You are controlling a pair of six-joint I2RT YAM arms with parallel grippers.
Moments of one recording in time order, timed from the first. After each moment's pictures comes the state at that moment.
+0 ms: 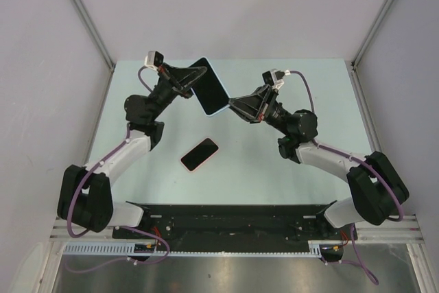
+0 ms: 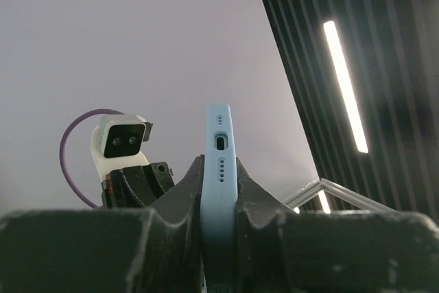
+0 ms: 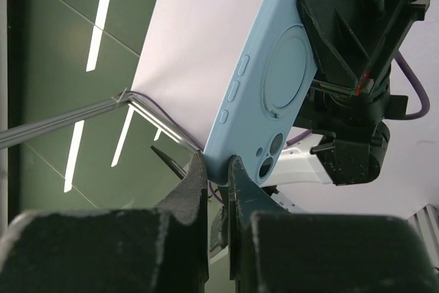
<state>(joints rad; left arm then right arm) -0.34 1.35 0.87 1.12 0.55 -1.83 0.63 1.44 0.79 1.40 -0.52 1.69</state>
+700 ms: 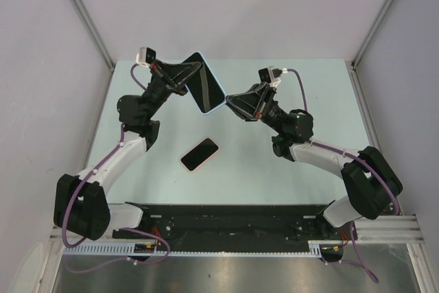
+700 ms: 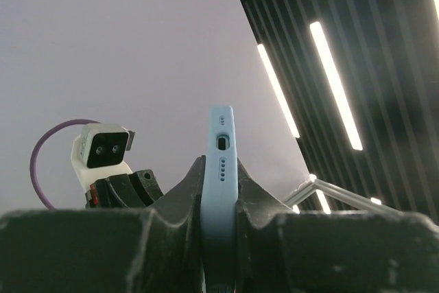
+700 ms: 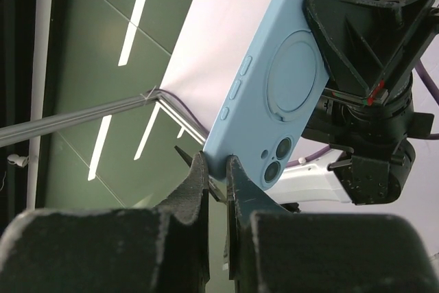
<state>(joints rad) -0.33 1.28 0.89 1.09 0.52 -1.83 0.68 1.50 0.85 1.50 -0.46 1.72</state>
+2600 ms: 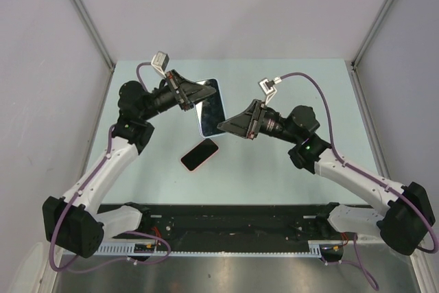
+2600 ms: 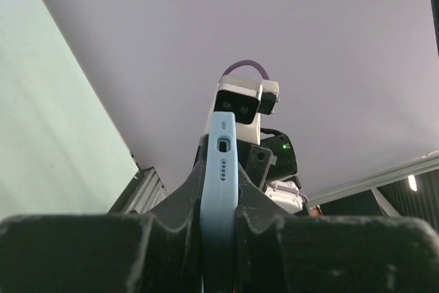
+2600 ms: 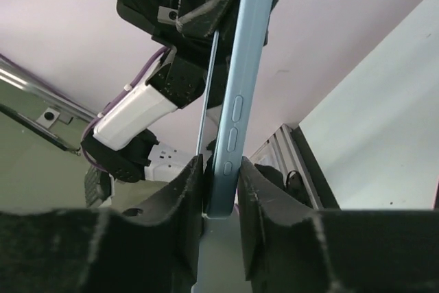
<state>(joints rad) -0.35 1.14 0.99 0.37 0.74 -1.34 0.72 1.16 0.84 0.55 -0.57 1.05</state>
